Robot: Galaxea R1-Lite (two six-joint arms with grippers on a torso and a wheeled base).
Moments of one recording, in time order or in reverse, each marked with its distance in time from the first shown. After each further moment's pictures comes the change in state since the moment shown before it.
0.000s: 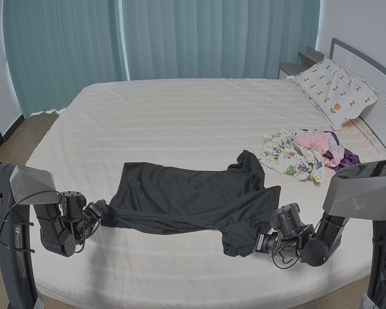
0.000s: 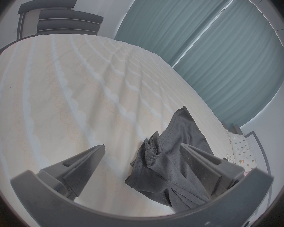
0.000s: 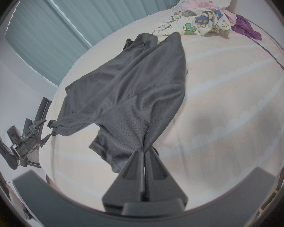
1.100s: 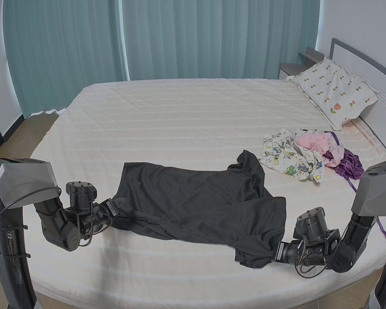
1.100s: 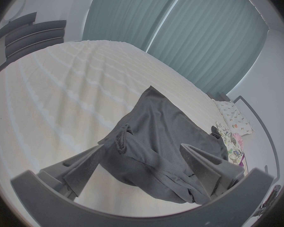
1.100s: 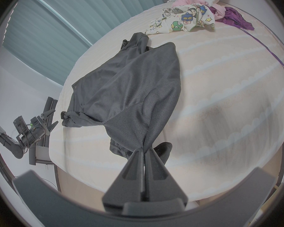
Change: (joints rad) left arm -0.114 -0.139 -0.033 0.190 -0.086 0.211; right arm -0.045 -0.180 0.255 -0.041 0.112 0.007
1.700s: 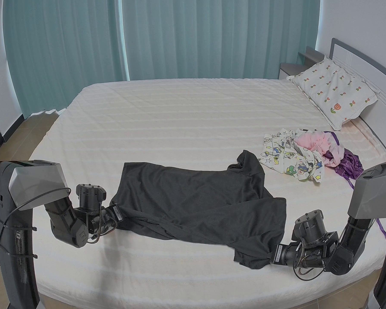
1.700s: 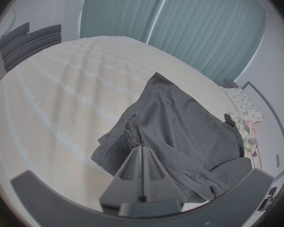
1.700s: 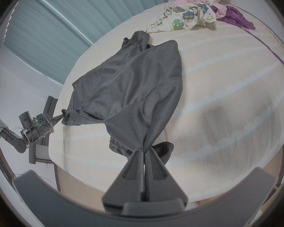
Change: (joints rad) left arm -0.010 0.084 -0.114 0.127 0.046 0.080; right arm 0.012 0.027 0.013 -0.042 -0.002 0.002
